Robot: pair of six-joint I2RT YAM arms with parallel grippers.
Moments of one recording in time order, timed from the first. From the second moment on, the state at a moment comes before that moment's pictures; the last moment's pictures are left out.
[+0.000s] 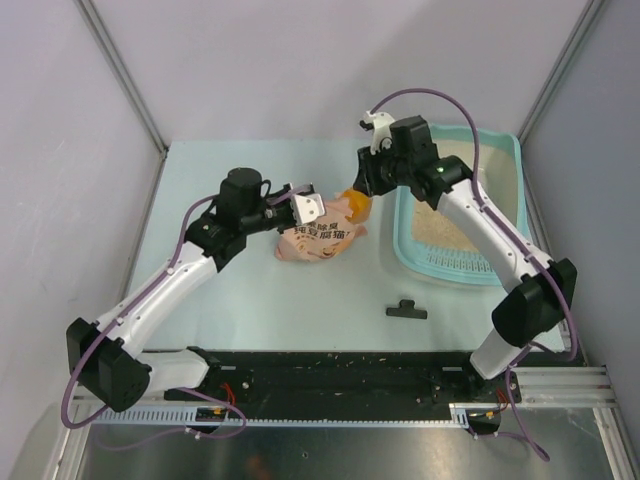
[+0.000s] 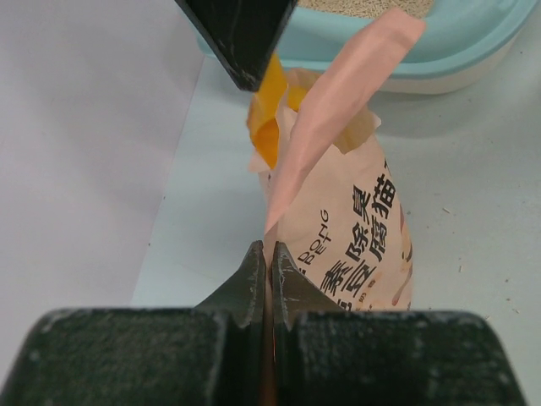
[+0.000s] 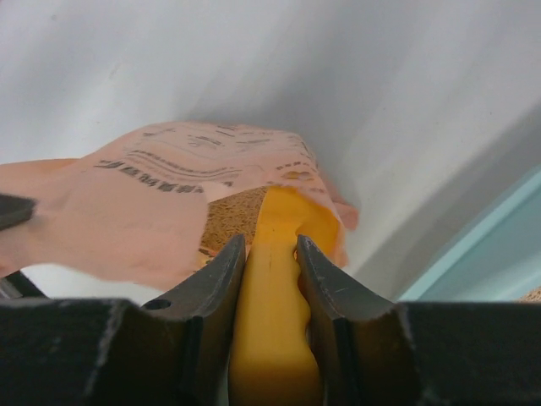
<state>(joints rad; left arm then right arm) -0.55 1.23 1.13 -0.26 0.45 0.79 0.50 1.63 1.68 -0.62 -0.23 0.06</state>
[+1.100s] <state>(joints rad) -0.56 1.25 1.07 -0.10 0.38 0.73 0.44 1.71 1.40 -0.27 -0.40 0.29</state>
